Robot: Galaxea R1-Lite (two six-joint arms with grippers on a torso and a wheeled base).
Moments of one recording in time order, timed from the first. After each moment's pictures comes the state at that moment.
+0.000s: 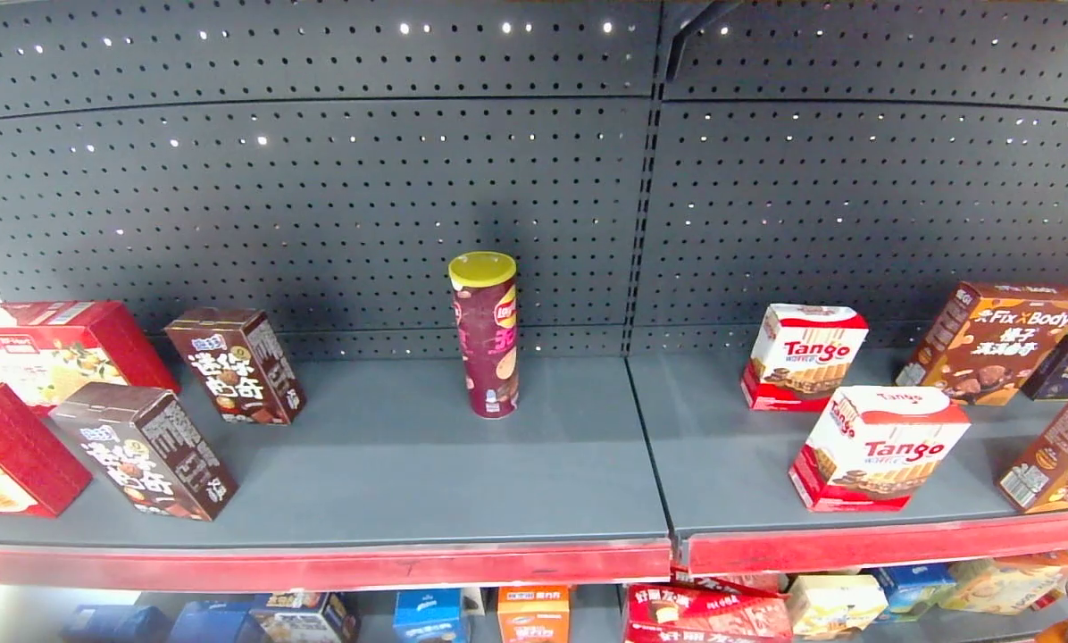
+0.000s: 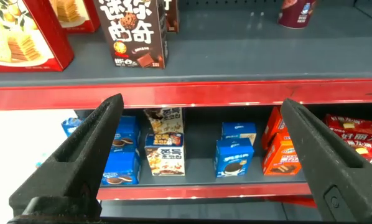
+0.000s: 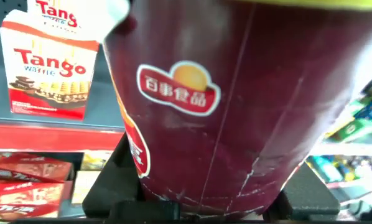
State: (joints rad) left arm 0.00 0.01 0.00 0.00 0.01 0.00; right arm -0.23 0.36 -0.21 -0.27 -0.06 -0.43
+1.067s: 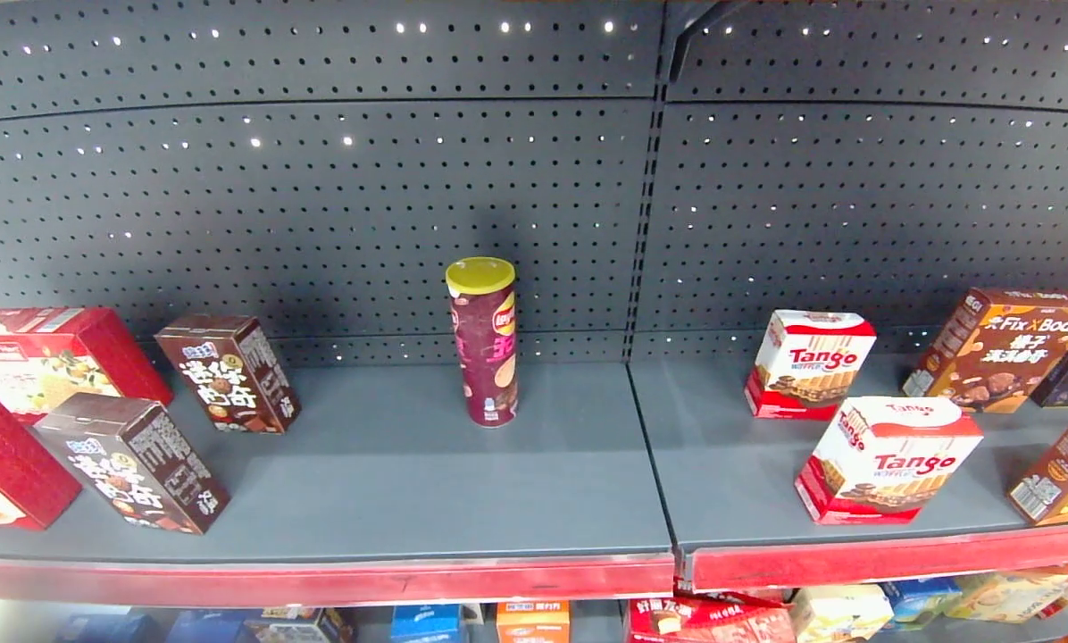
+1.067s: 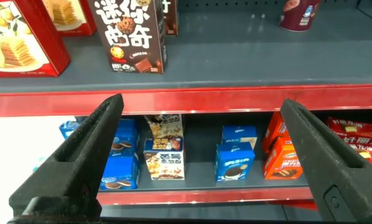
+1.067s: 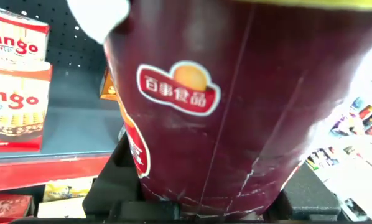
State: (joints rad) left arm 0.00 0.01 0.00 0.00 0.01 0.00; right arm -0.24 0.30 -0.27 -0.26 -0.18 -0.46
